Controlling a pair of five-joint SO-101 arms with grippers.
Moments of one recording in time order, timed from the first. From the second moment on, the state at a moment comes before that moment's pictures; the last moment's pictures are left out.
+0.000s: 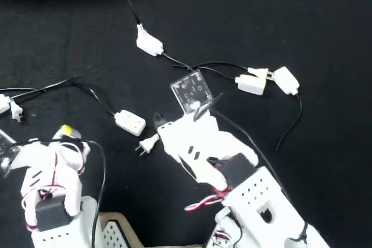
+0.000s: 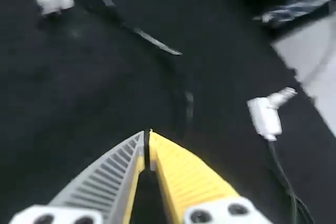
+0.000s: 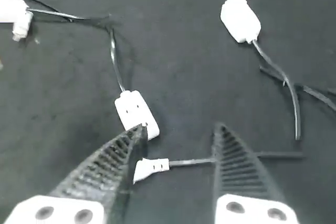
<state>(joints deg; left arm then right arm) -19.5 -104.3 80.6 65.5 41.8 -35.6 -58.7 62.5 42.6 -6.5</state>
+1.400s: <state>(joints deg) -24.9 -104.3 82.6 65.5 39.2 -43.9 17.8 8.8 71.5 -47.7</state>
